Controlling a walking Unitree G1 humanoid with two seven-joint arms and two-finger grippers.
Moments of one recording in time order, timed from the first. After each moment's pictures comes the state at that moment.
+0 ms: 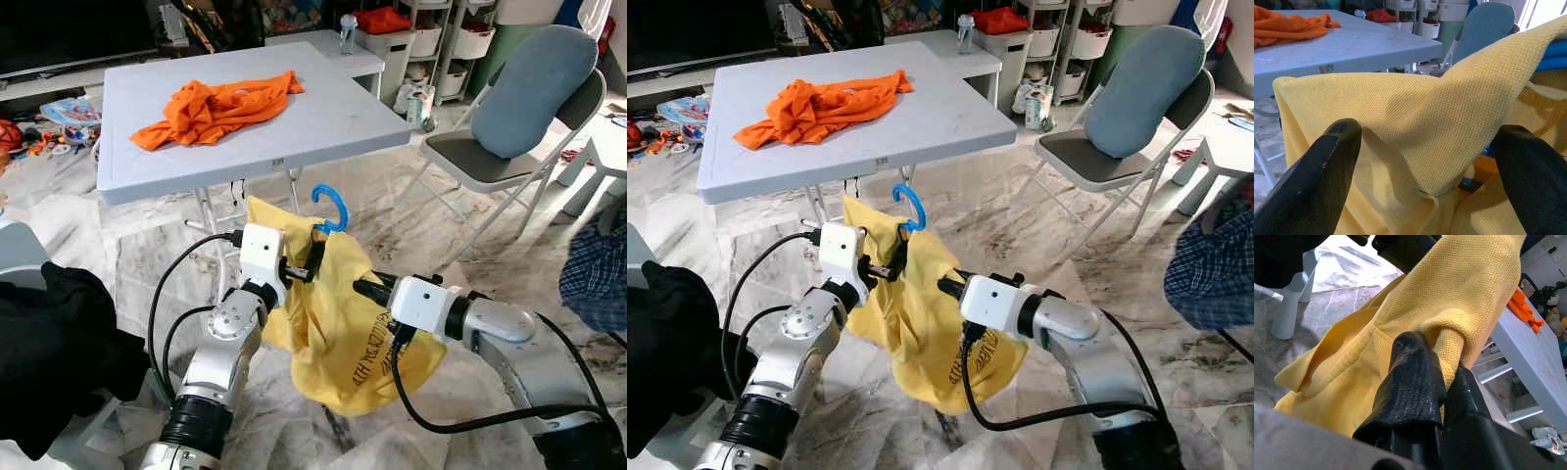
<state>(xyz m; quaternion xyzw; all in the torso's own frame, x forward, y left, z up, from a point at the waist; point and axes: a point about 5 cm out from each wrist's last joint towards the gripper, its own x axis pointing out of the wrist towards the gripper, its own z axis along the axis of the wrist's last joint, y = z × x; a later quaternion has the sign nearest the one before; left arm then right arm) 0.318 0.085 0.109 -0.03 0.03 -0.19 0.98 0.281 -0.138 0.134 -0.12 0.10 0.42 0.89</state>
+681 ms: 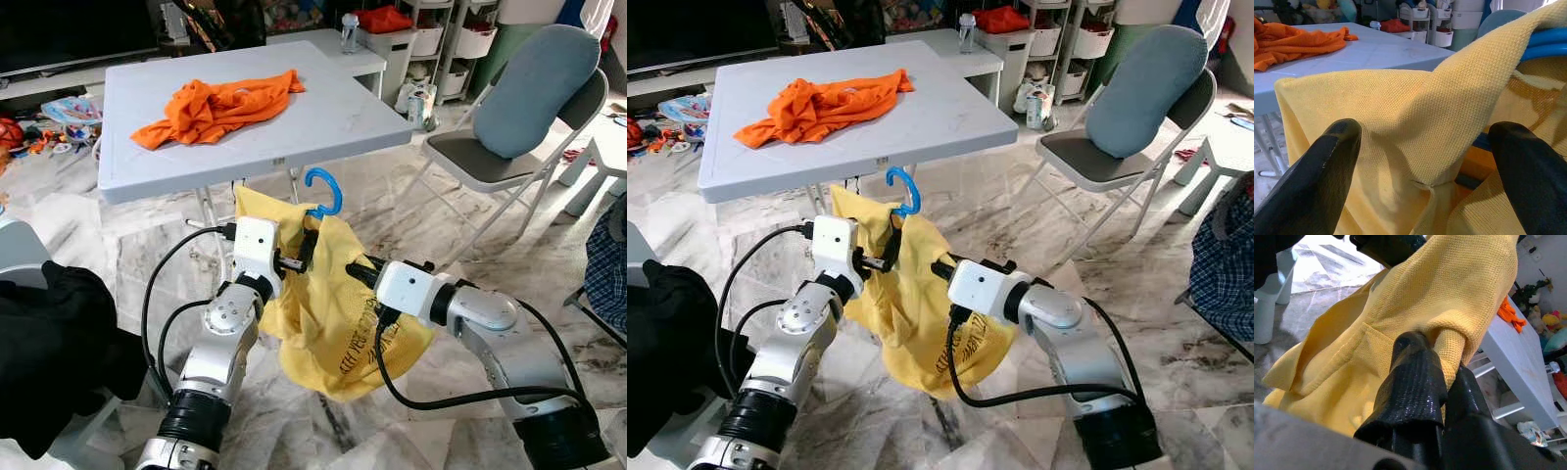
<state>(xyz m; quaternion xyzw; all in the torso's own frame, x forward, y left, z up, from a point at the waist) 0.323 0.088 0.116 -0.01 0.01 -0.17 0.99 0.295 -0.127 0.139 -0.12 0.08 0.39 0.91</state>
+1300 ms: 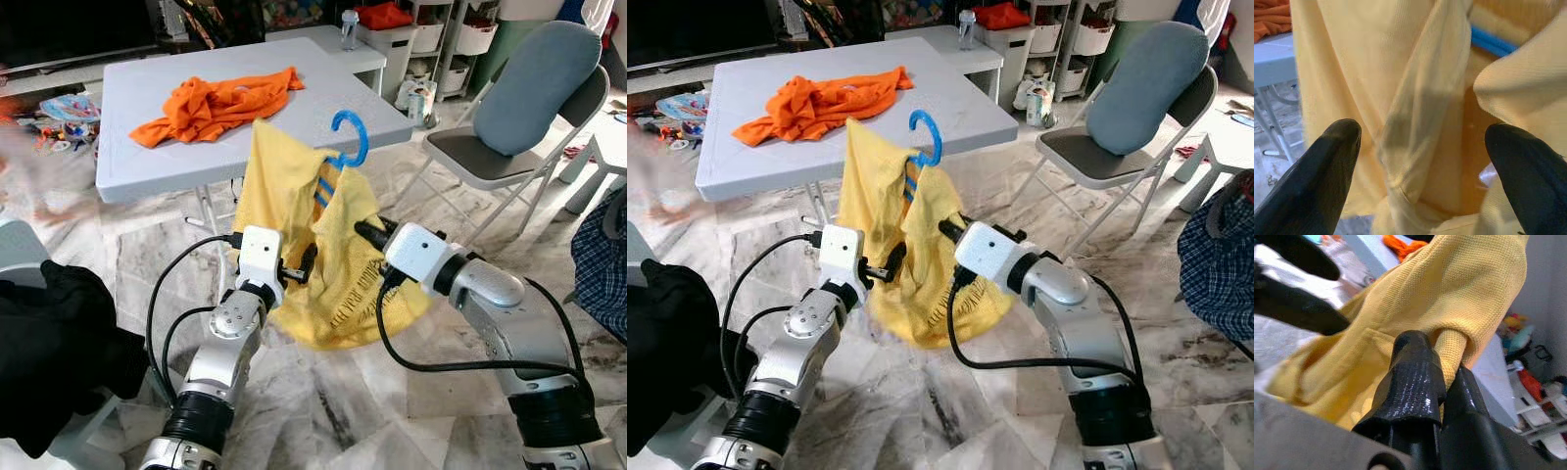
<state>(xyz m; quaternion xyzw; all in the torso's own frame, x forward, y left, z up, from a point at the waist) 0.322 0.086 0.103 -0.01 0.04 -0.16 0.99 0.310 -0.131 0.166 -0.09 0.02 0.36 0.93</state>
